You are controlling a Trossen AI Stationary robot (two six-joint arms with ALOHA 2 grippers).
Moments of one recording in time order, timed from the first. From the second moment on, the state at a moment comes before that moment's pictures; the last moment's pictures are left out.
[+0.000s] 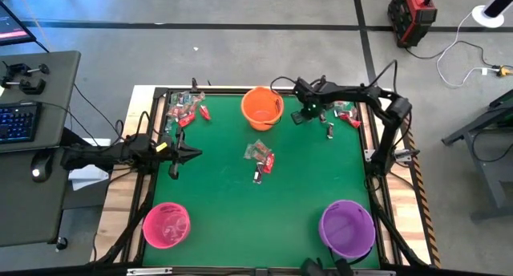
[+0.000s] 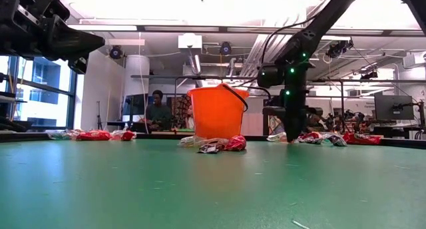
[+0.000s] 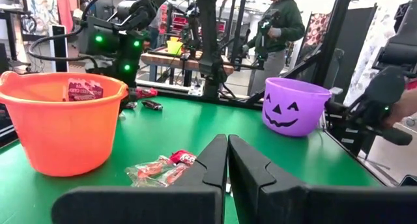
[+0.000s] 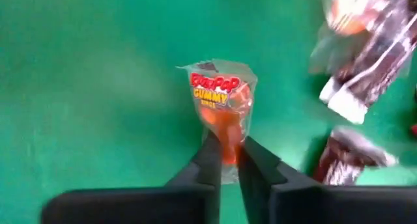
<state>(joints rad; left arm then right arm) 0.00 0.00 0.01 0.01 -0.03 -0.13 -0.68 1.85 1.14 -0.73 0.10 0.36</state>
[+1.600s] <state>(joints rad) 0.00 0.00 0.01 0.01 -0.03 -0.13 0.20 2.36 2.03 0.05 -0.21 0.40</state>
